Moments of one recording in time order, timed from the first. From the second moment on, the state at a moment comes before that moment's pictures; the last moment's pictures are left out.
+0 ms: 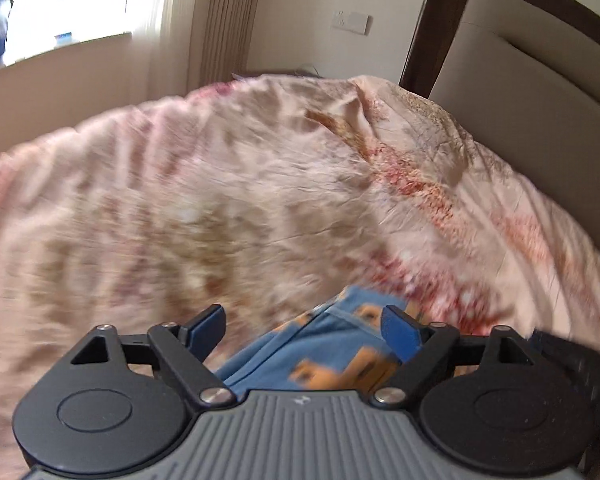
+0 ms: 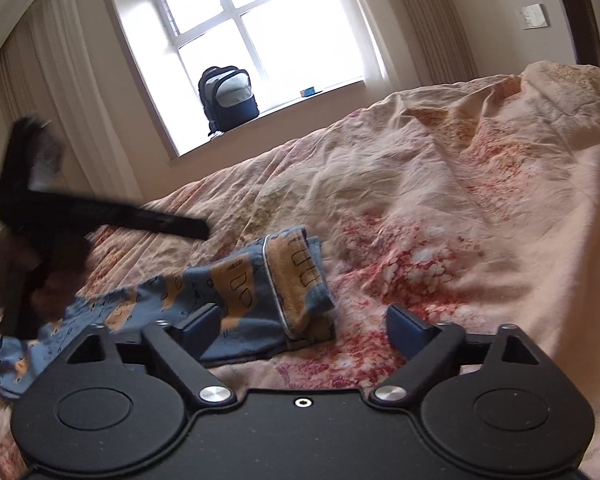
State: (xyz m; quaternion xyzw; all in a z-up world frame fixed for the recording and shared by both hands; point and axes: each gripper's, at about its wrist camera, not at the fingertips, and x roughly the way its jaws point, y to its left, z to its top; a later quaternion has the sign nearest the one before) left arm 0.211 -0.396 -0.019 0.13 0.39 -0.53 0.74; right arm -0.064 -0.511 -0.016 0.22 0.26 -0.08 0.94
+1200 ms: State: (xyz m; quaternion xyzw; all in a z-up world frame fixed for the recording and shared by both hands) left arm 0.180 -0.441 -0.025 0.23 0.34 -0.55 0.72; right arm -0.072 -0.501 -0.015 0.26 0.23 -0.14 0.93
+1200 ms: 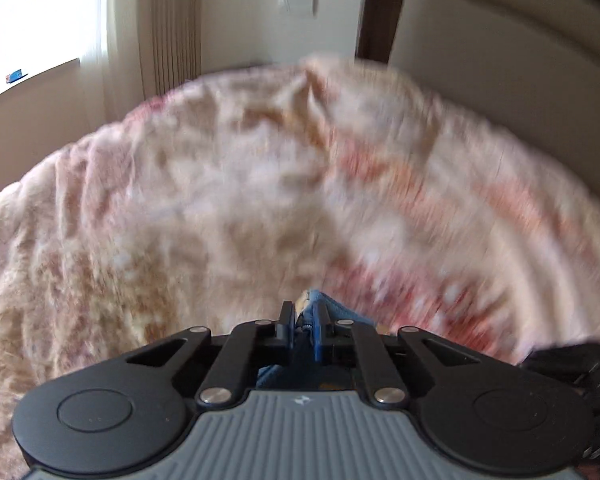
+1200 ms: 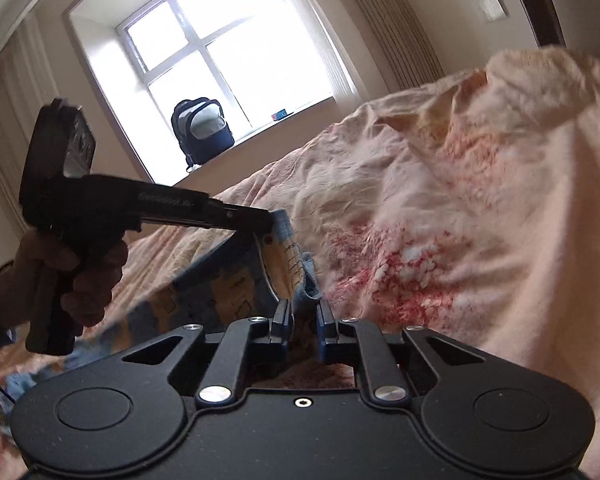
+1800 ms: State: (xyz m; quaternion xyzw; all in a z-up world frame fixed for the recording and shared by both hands) left arm 0.156 -0.249 -0.026 0.13 0.31 -0.34 0.88; right arm -0.028 -0.482 -0.004 0.01 0.28 -0.11 0.95
